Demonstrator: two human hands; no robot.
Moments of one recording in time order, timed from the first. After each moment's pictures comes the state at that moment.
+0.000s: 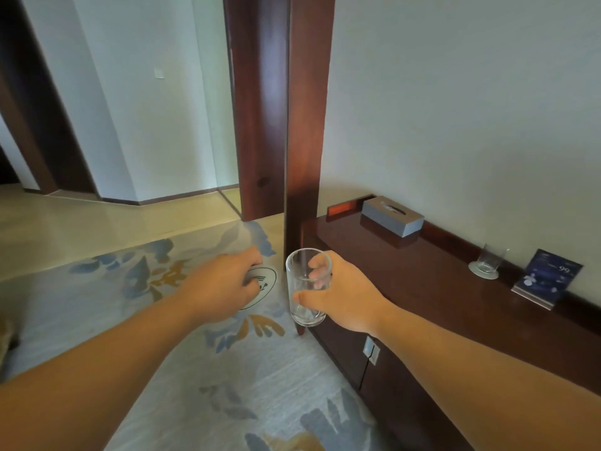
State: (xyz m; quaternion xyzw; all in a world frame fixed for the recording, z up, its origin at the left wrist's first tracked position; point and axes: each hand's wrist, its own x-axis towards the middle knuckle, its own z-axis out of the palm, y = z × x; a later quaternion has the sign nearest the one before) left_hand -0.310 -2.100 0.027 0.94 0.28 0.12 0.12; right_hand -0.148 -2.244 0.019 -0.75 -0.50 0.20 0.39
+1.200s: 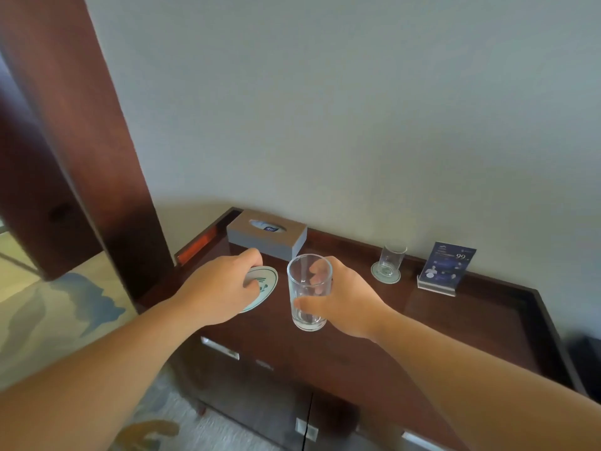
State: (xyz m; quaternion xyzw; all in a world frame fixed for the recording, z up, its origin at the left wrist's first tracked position) left_hand 0.140 -1.946 -0.013 0.99 -0.03 0.07 0.14; right_hand 0.189 -2.166 -0.021 -0.88 -0.22 0.11 0.40
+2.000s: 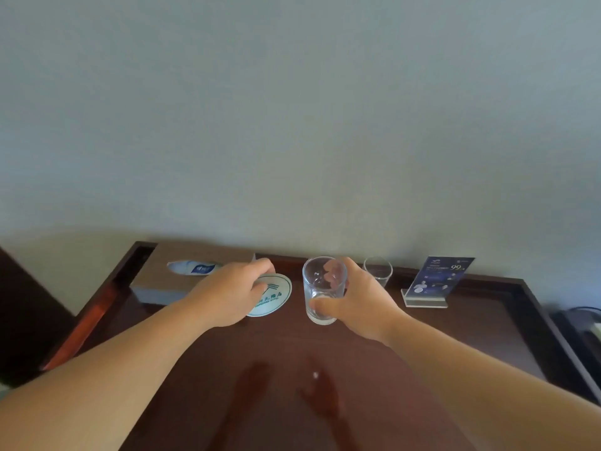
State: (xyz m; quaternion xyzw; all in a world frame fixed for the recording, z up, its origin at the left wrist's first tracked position) left_hand 0.418 -1.948 -0.071 0.96 -0.17 -0.06 0.20; right_hand 0.386 -2.181 -0.064 -0.91 -0.03 0.08 0.42
